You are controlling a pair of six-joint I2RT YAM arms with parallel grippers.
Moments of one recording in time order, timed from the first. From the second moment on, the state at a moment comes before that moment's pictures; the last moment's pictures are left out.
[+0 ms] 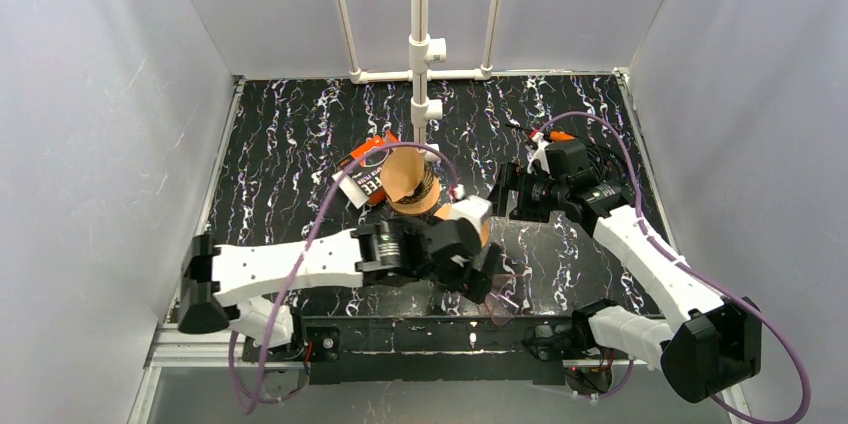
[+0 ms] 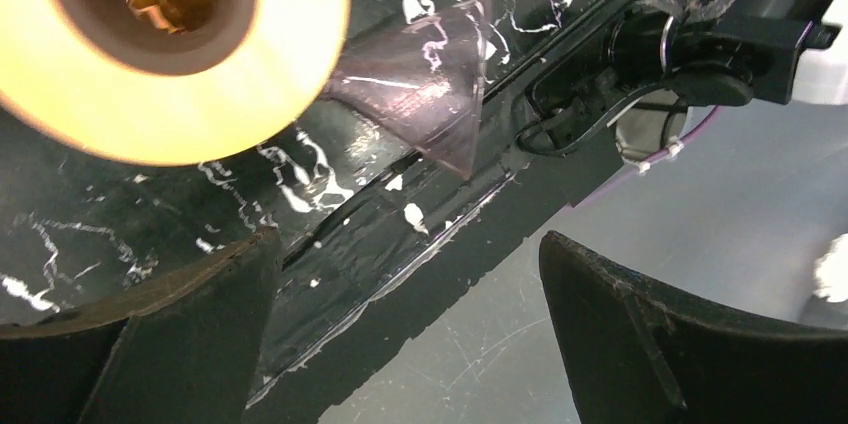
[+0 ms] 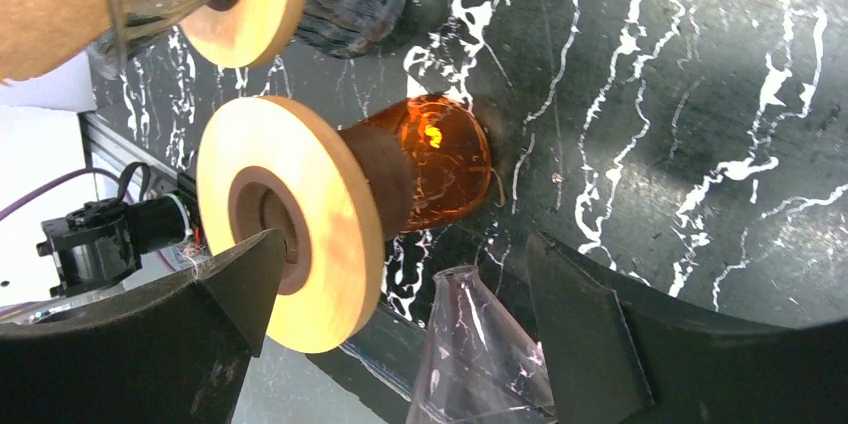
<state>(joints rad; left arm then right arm) -1.35 1.35 1.24 -0.73 -0.22 -0.76 0.42 1.09 0.86 -0.58 -0.40 0.52</state>
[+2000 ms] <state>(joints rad) -1.55 1.90 1.52 -0.82 -0.53 -0.76 0.28 1.07 0.76 -0.58 -0.49 0.49</state>
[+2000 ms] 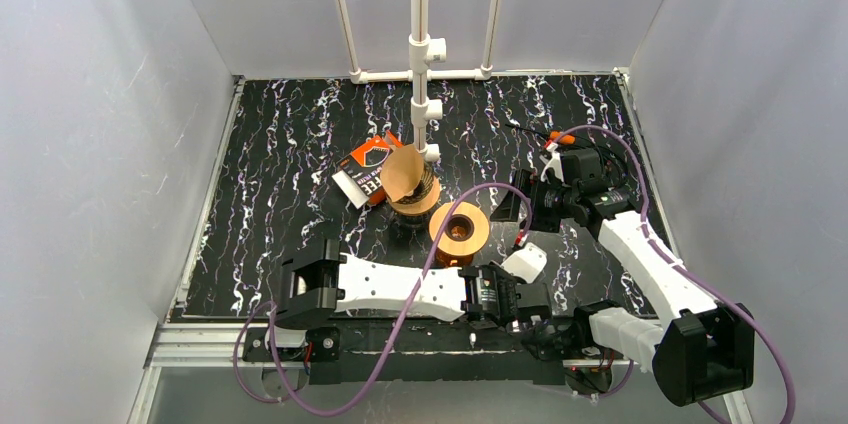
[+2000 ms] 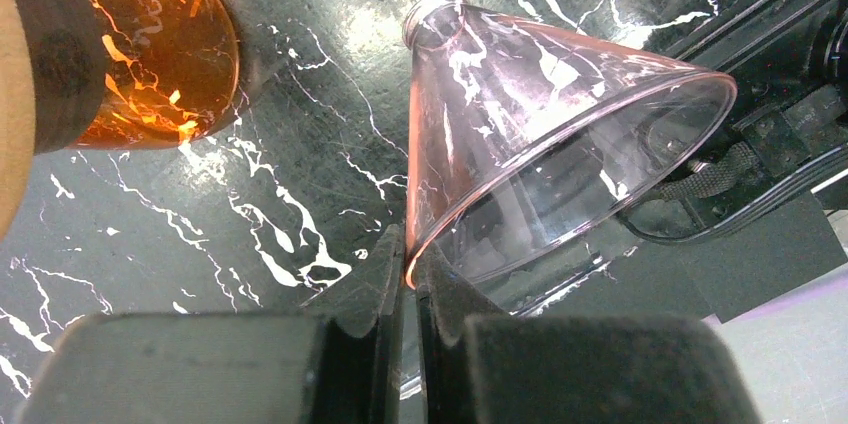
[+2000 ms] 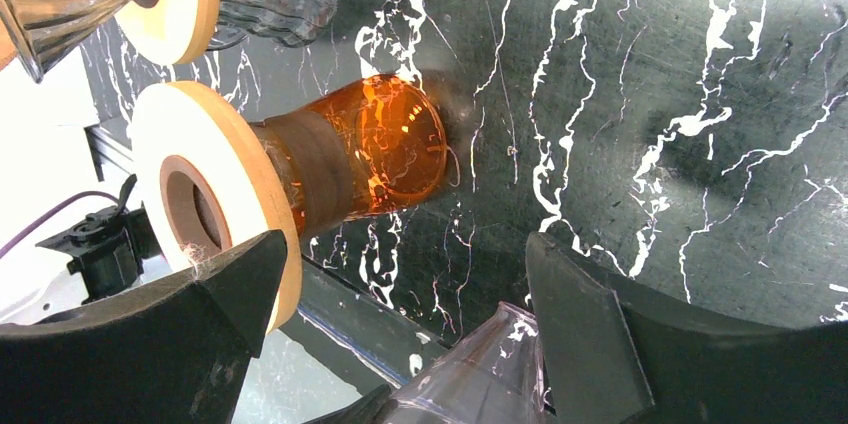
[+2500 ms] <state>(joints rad) -1.55 1.80 1.51 -0.83 -0.50 -0.75 0.28 1.06 0.90 -0.66 -0.43 0.45</state>
